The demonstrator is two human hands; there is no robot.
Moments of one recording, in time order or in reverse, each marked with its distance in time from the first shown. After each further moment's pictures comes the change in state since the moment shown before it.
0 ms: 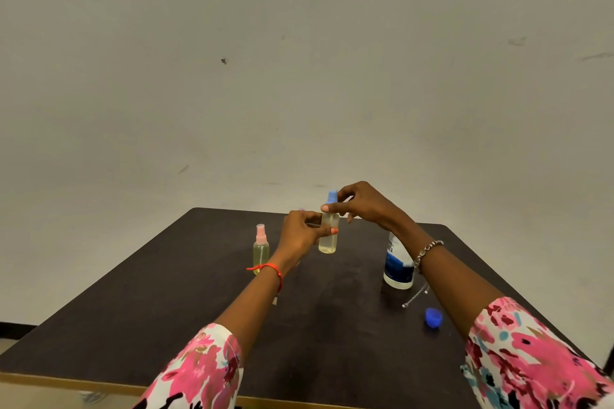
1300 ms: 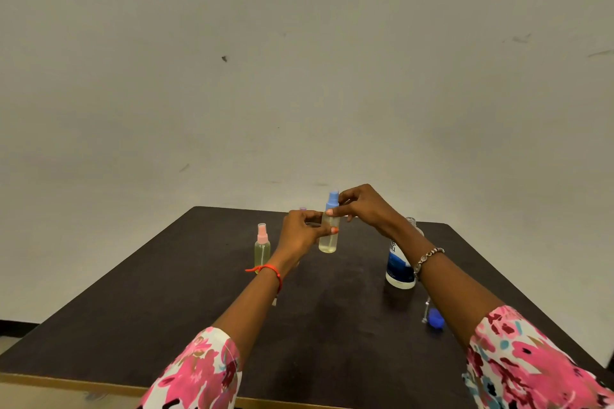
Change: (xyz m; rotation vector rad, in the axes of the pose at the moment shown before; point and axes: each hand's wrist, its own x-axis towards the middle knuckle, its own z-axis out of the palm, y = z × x) left_hand 0.004 -0.005 -0.003 -0.015 0.005 0.023; right_hand -0.007 0.001 0.008 0.086 0.028 0.013
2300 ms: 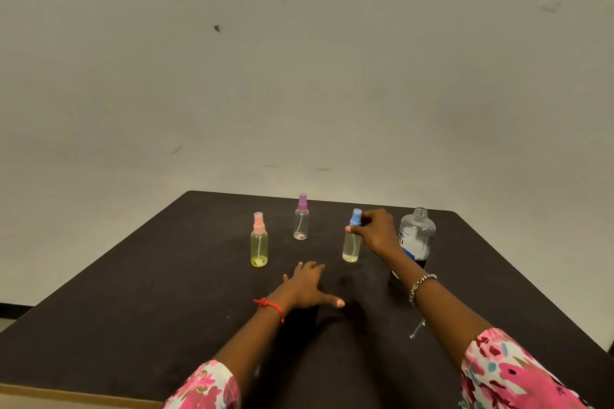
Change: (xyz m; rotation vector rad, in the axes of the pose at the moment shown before) left_hand -0.016 -0.095 0.022 0.767 -0.596 -0.228; right_hand 0.003 0.088 0.038 -0.038 0.299 0.191
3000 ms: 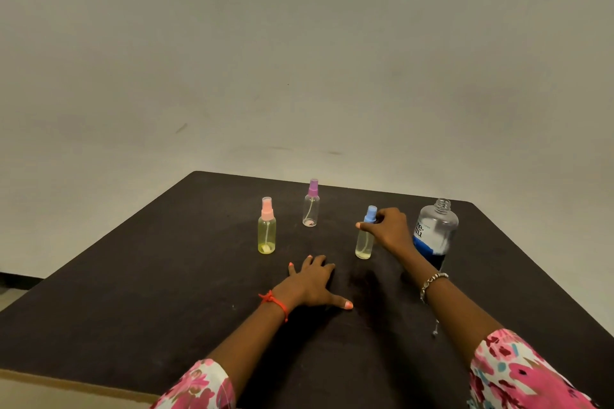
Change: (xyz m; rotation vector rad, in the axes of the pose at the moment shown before) left_hand 0.002 -0.006 0.003 0.133 -0.101 -0.003; right_hand 0.021 0.038 0.022 -0.125 -0.032 0.088
